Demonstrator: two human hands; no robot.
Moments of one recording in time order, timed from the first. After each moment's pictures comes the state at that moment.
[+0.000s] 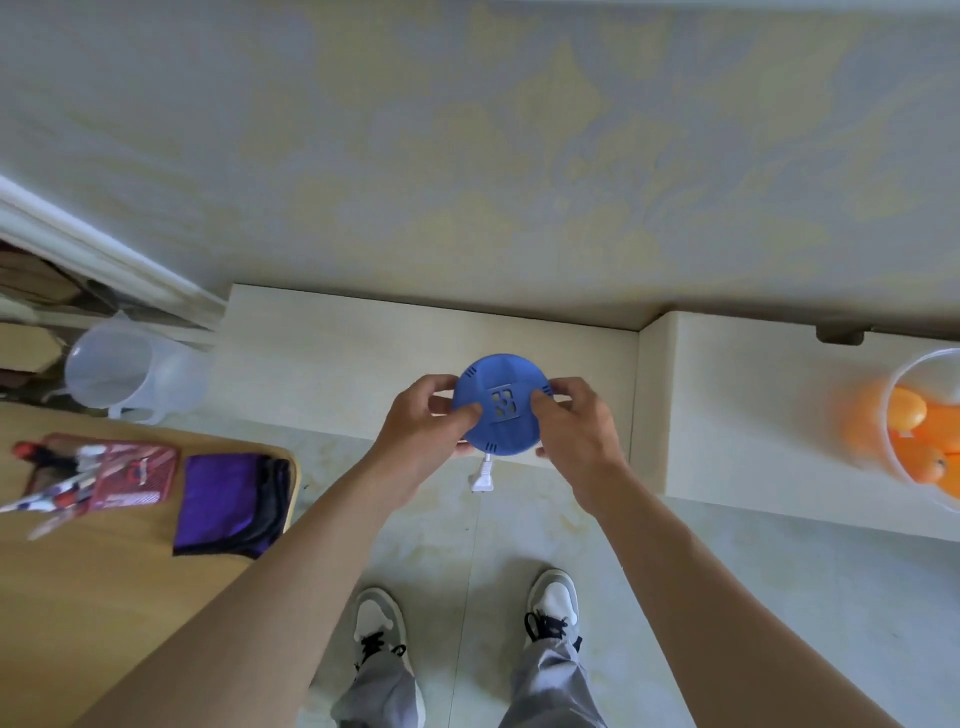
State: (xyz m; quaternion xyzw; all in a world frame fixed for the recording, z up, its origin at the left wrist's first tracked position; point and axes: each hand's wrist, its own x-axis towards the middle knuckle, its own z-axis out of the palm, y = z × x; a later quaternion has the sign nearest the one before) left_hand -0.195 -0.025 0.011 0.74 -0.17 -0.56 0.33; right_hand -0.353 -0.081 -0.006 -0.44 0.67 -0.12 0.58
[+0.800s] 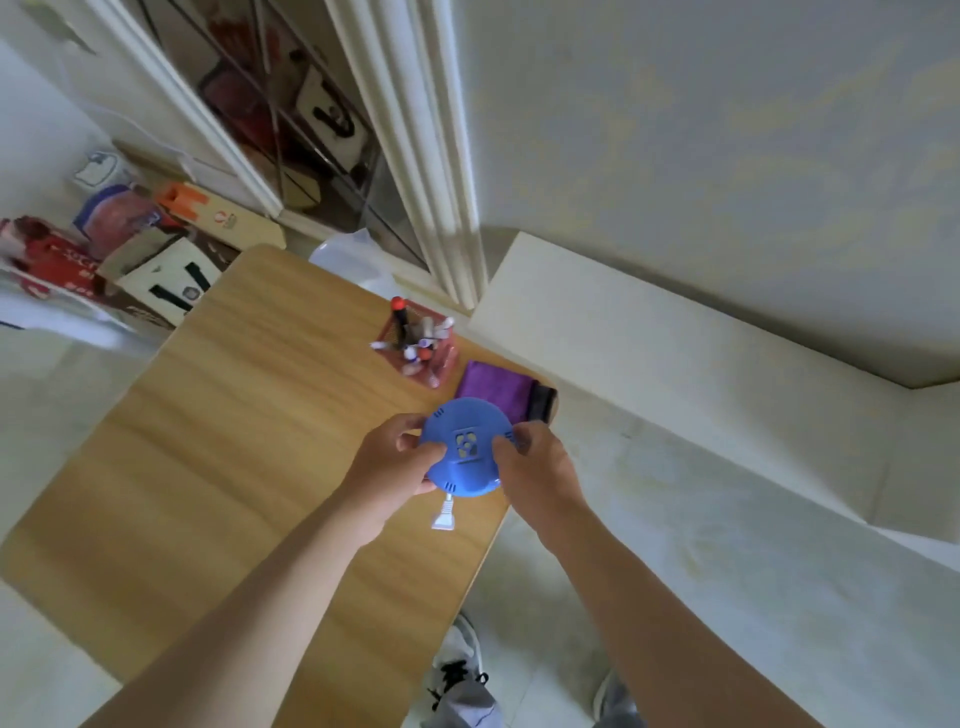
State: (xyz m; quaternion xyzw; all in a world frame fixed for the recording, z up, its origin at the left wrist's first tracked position) left_hand 0.022 0.258 0.043 0.79 -0.03 -0.47 0.40; right_hand -0.109 0.154 0.026 -0.58 0.56 0.04 0.59
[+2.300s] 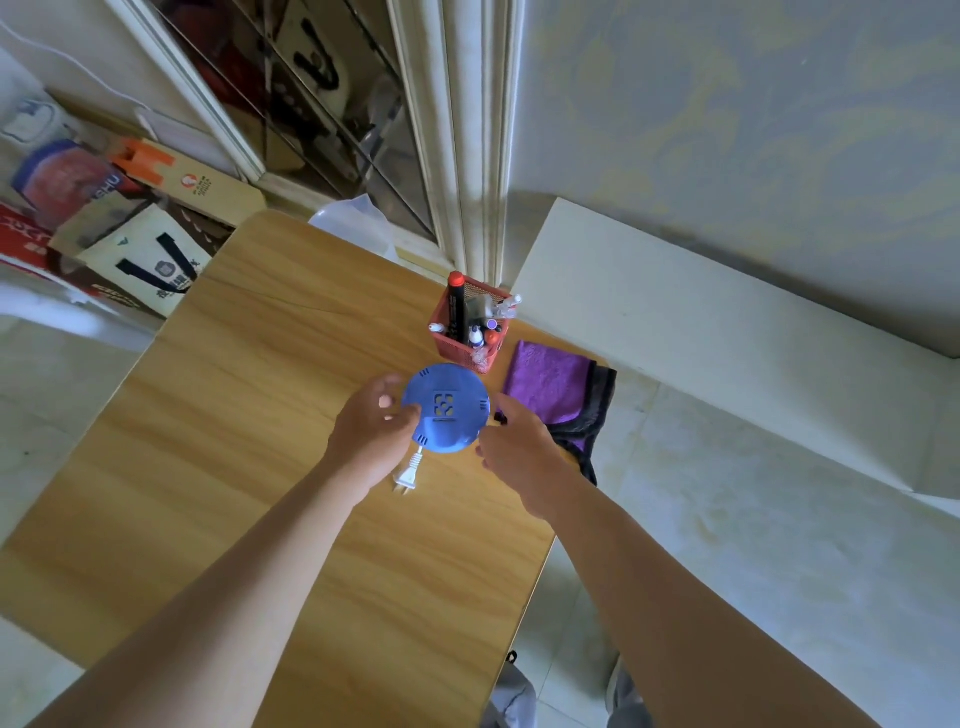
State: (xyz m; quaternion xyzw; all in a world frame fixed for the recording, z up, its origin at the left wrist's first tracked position) left_hand 0.126 0.301 -0.005 0.86 -0.13 -0.39 0.30; right_hand -0.012 0.201 0.001 -0.53 0.54 0.11 0.64
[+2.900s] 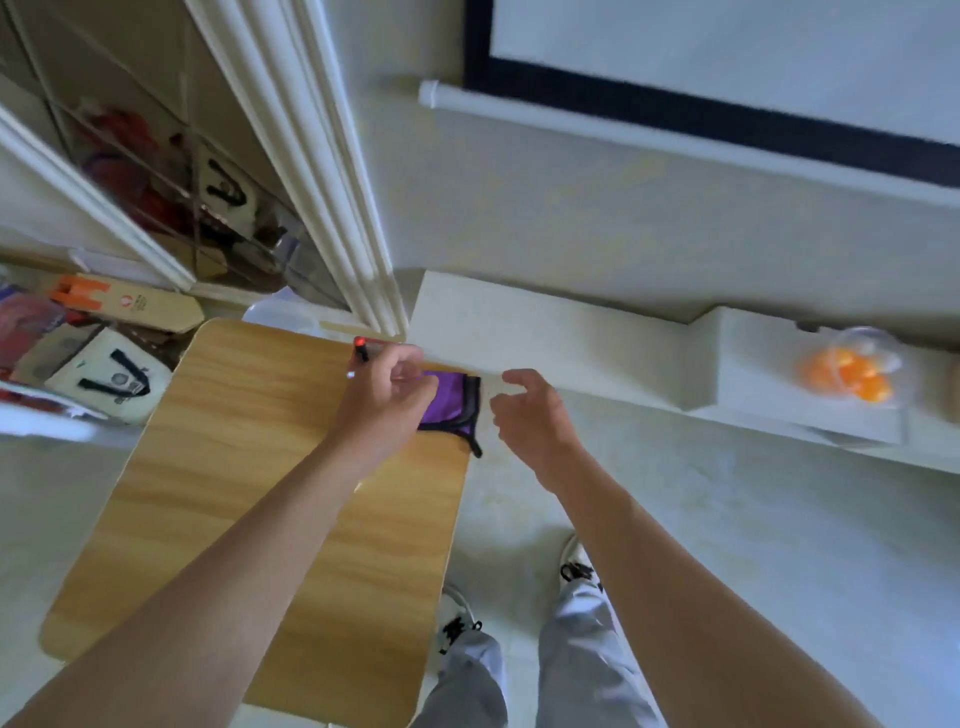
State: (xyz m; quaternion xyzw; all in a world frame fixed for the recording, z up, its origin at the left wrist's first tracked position) left_hand 0.022 0.256 0.230 0.78 -0.31 -0.40 0.37; right_hand -0.140 0.186 0.220 -0.52 0.63 -0.08 0.57
